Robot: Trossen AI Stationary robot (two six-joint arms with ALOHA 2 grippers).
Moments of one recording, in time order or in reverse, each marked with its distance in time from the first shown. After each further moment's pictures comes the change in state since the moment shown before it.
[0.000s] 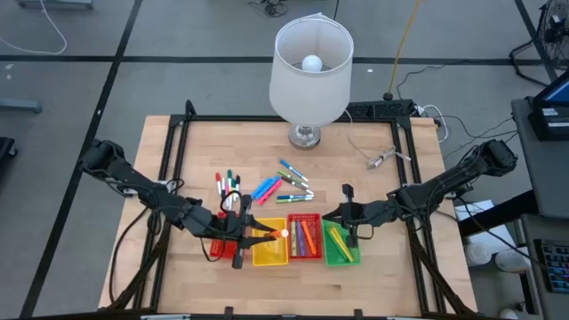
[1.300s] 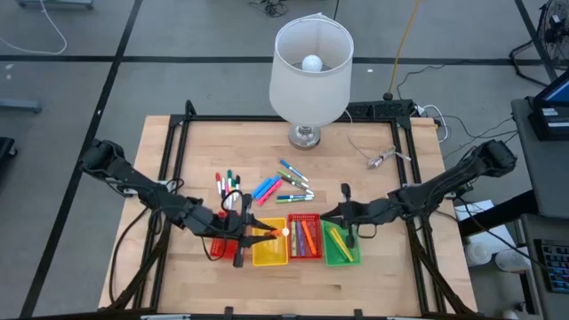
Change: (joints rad) left arm 0.016 0.000 0.000 -0.011 0.001 -0.002; right arm -0.007 0.020 -0.051 0.267 0.000 -0.062
